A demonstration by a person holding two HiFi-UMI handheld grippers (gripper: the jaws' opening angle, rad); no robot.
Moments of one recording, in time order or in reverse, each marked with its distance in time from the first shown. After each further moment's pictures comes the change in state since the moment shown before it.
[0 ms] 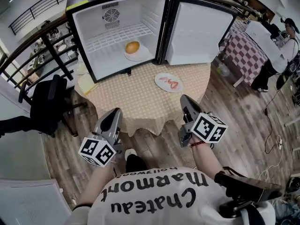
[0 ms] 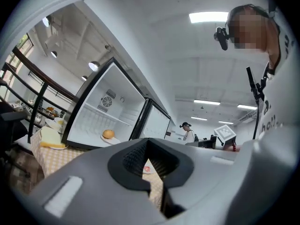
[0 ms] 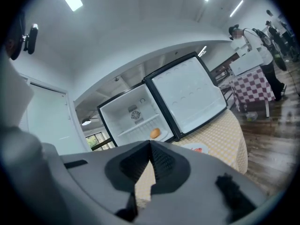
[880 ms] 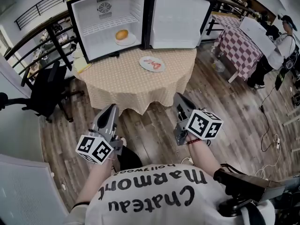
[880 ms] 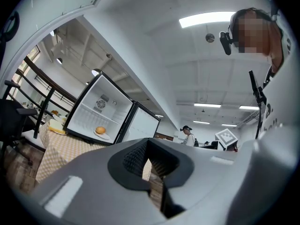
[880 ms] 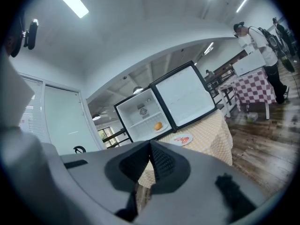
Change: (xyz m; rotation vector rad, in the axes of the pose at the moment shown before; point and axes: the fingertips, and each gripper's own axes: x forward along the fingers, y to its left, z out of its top) left arm -0.072 -0.158 -0.043 -0.006 -0.068 0.056; right arm -0.162 -0.017 -0.018 -0.038 0.060 0.084
